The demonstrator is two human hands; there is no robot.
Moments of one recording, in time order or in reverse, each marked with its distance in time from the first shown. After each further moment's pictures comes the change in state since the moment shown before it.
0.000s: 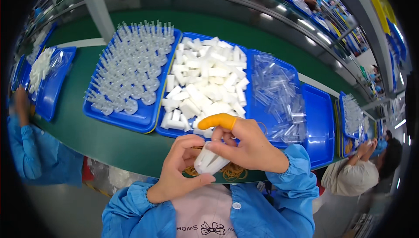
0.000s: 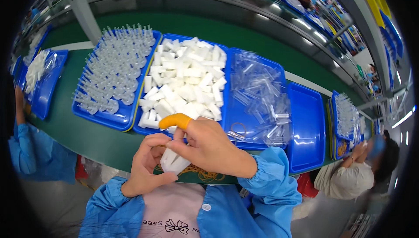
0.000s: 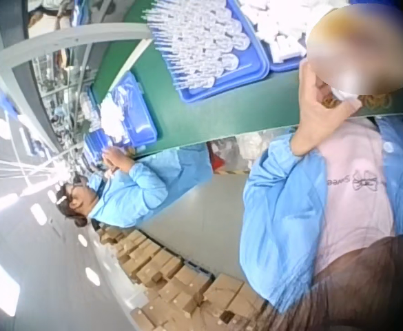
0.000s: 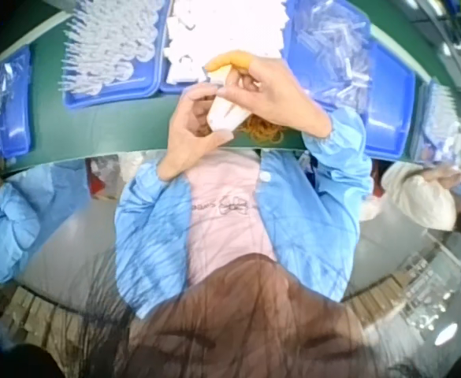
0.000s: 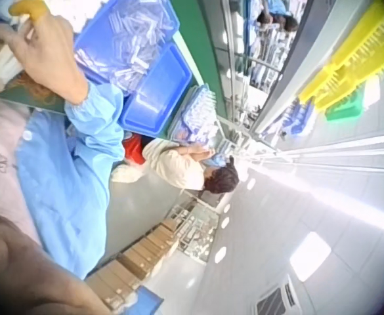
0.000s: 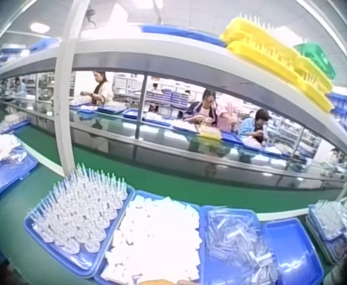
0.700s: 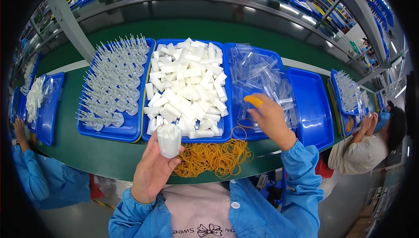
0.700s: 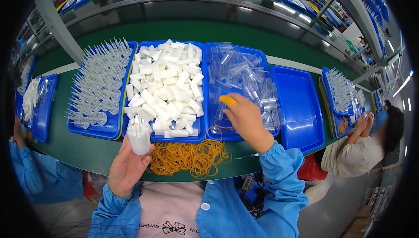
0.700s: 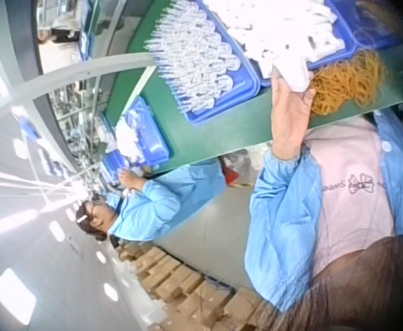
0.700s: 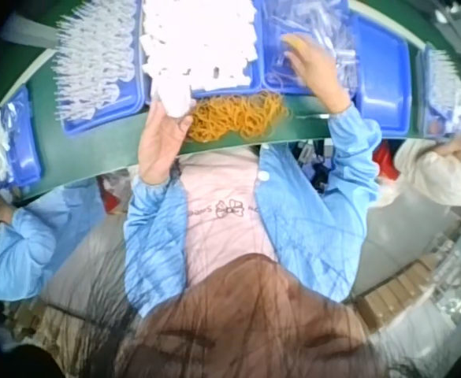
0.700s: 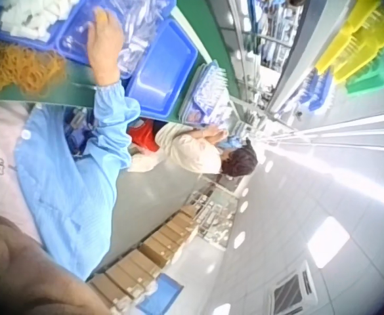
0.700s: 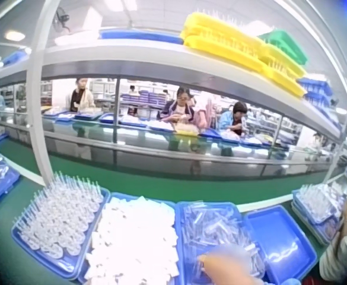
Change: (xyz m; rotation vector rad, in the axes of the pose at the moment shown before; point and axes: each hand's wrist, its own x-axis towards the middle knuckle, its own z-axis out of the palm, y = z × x) left_hand 0.006 0.002 -0.014 -0.717 0.232 -0.358; right_hand -0.066 0.113 -0.044 -0.636 0.493 -0.005
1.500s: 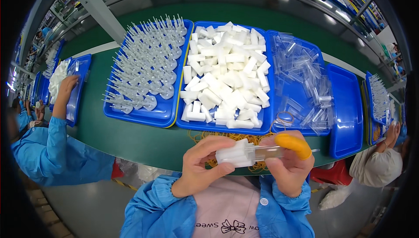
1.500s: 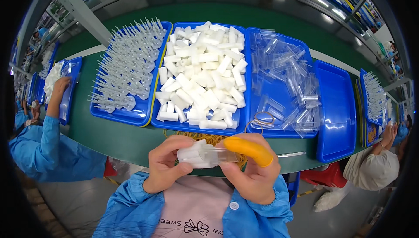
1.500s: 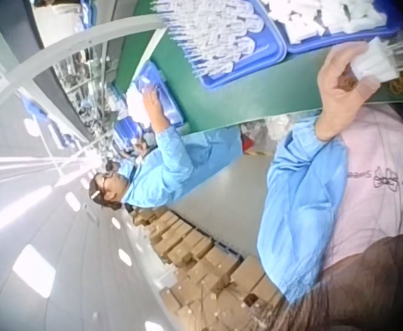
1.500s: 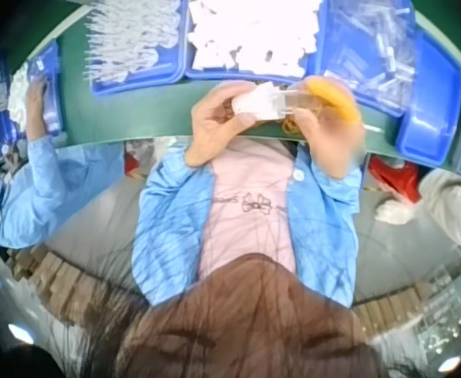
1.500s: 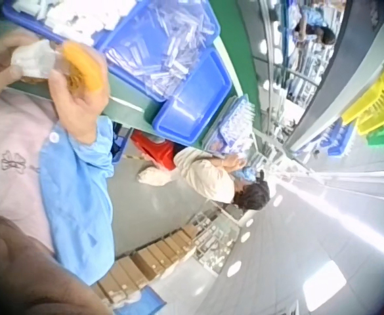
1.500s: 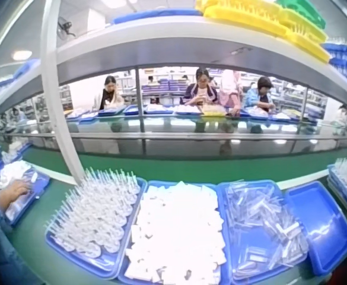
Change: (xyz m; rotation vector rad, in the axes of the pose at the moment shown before) left_hand -0.005 -0.021 0.006 0.802 -0.244 0.412; right_hand -0.028 -0.141 -0.006 1.186 0.276 0.353
